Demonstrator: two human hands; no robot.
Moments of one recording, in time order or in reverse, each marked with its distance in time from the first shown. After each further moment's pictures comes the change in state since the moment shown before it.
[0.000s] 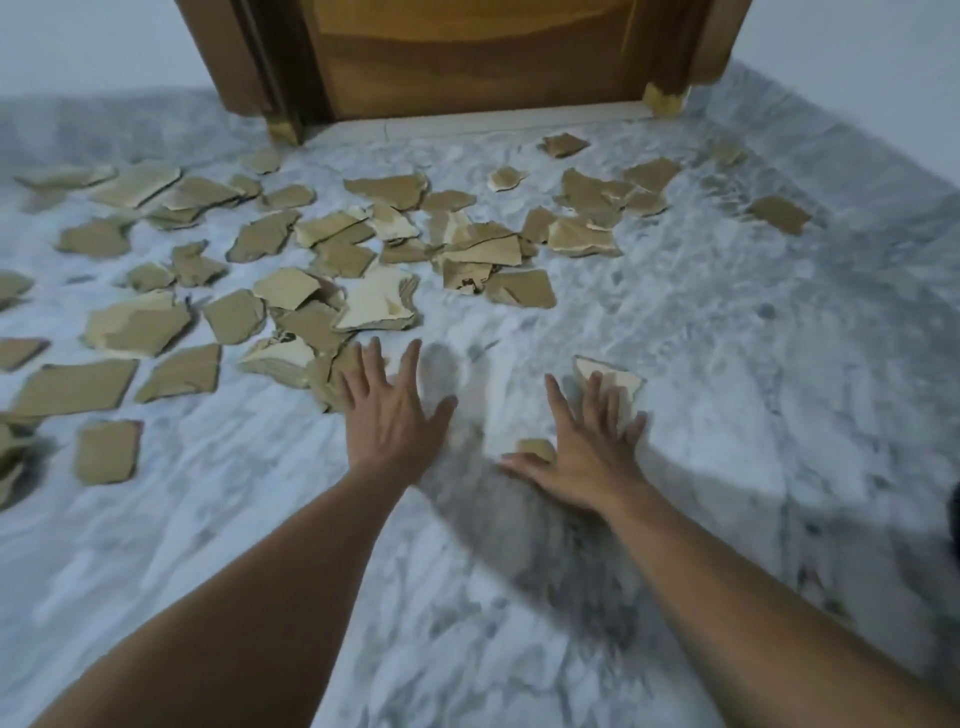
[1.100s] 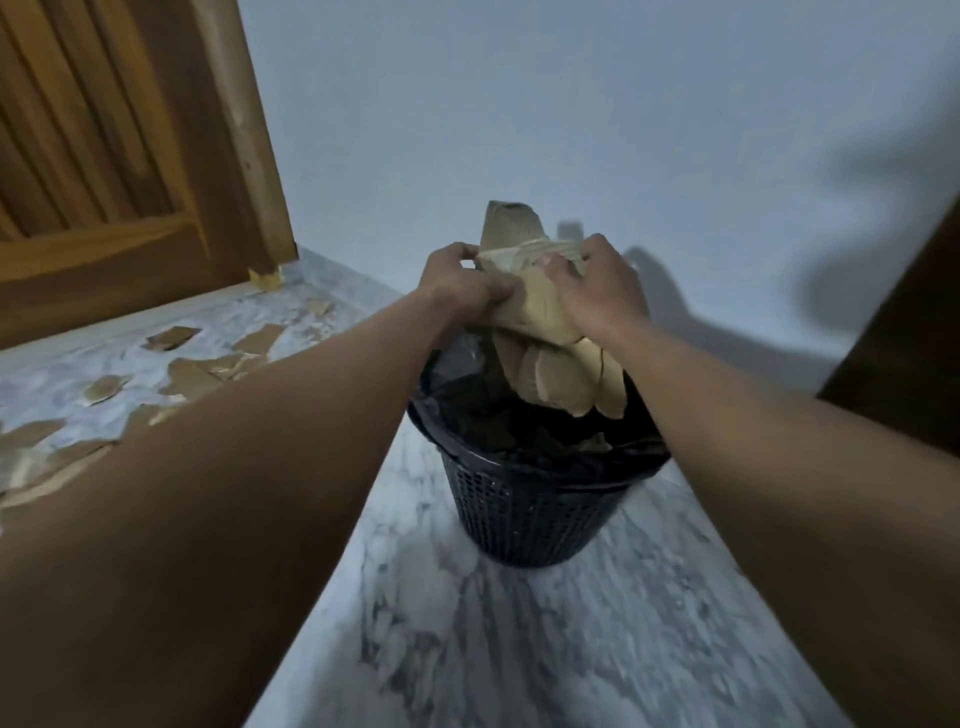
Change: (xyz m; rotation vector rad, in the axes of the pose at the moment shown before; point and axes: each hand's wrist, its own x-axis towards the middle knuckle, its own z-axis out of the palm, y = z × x) left_hand -0.097 0.562 -0.196 -1.121 -0.617 0.509; right_hand -0.263 0.325 -0.343 0.450 1.066 0.416
